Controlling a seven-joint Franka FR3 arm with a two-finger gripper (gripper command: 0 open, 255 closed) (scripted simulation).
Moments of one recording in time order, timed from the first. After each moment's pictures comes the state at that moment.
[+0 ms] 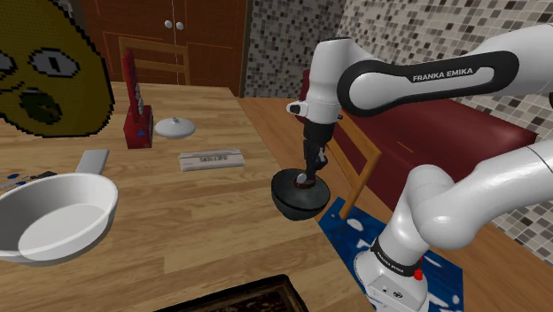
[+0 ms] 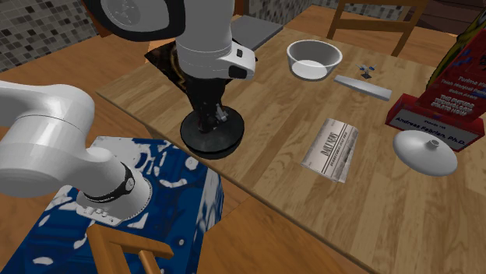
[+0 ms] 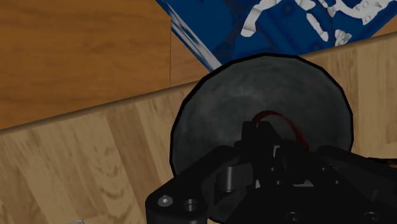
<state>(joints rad) 0.26 -0.67 0.00 -2.64 0.04 1.85 -0.57</state>
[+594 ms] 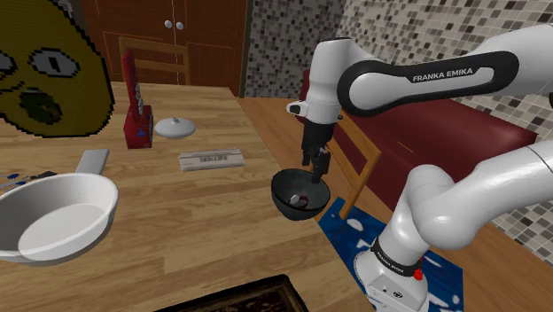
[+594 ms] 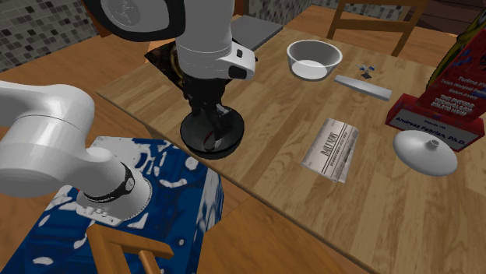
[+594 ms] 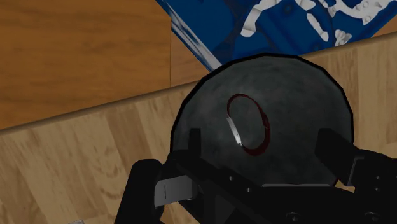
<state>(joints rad) 0.26 -0.67 0.00 -2.64 0.04 1.85 -0.57</state>
